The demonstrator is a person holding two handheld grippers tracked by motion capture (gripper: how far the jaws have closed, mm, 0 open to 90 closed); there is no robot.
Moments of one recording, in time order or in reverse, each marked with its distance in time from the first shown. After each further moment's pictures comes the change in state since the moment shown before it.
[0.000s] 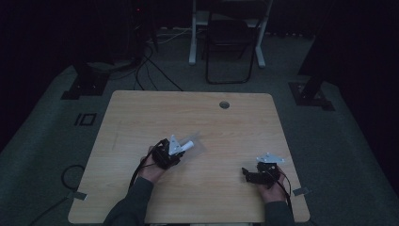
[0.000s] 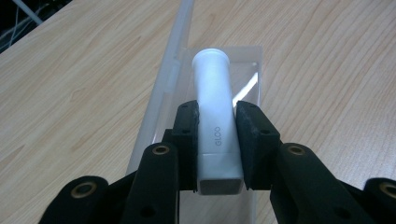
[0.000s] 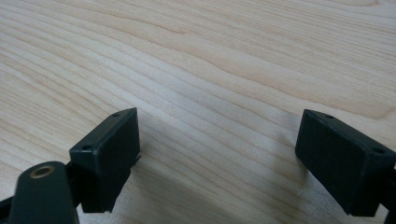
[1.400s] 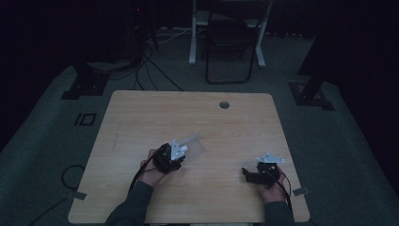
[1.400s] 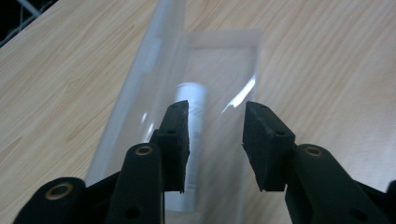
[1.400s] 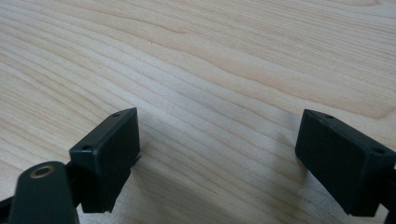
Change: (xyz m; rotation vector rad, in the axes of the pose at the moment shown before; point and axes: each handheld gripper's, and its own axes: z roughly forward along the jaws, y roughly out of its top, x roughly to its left) left arm -0.014 -0.006 -0.003 0.007 0.001 0.022; right arm 0.000 0.000 0.000 0.000 0.001 0.000
